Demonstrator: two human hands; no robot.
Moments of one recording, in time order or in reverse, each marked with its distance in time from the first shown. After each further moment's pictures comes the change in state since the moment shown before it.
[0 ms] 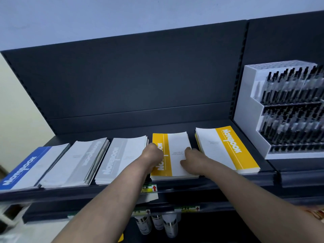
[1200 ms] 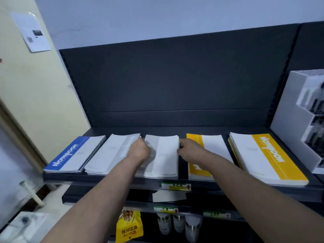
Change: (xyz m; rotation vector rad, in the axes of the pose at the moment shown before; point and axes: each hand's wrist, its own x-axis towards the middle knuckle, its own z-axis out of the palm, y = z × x) left_hand 0.005 -0.075 -0.117 0.179 0.263 0.039; right_hand 0.013 -0.108 0.021 0.349 0.066 -0.181
